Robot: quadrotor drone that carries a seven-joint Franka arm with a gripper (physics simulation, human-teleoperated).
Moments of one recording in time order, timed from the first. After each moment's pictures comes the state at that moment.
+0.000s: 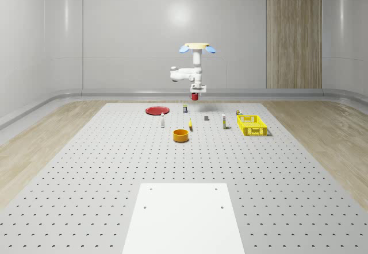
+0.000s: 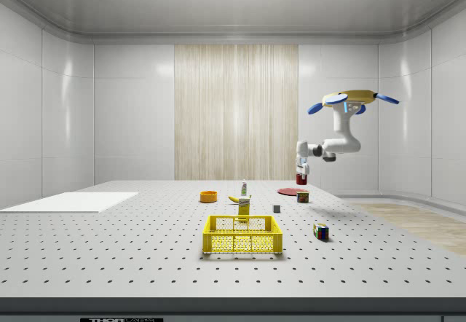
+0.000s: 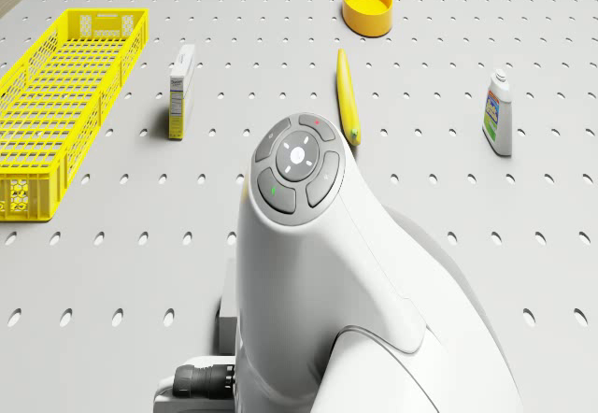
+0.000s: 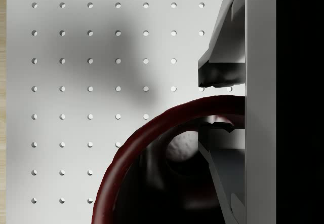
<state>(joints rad) -1.16 -1.47 1.42 -2.88 -1.74 1.51 1.69</state>
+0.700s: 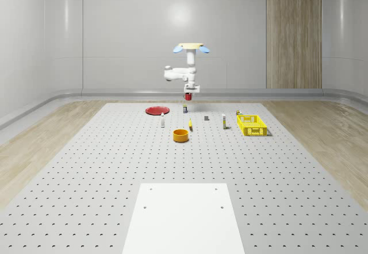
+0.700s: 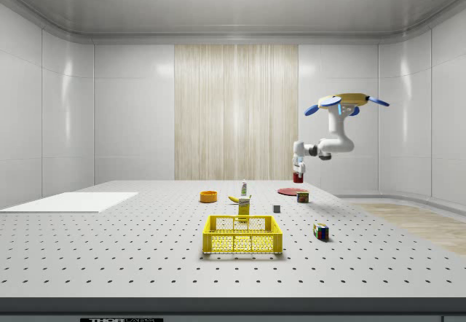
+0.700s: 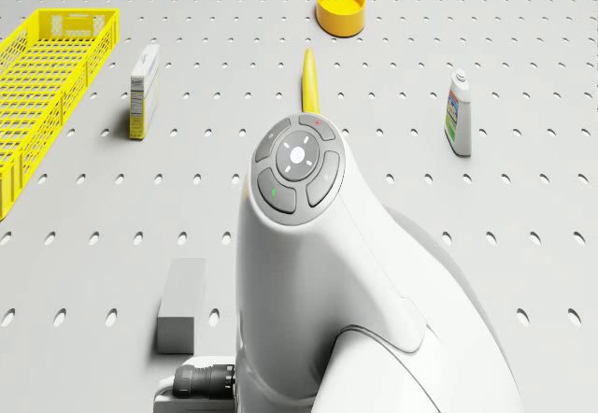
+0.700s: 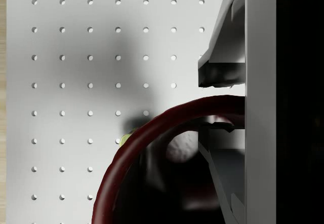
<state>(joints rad) -1.17 -1.50 1.42 -2.88 -1.73 1.54 1.69</state>
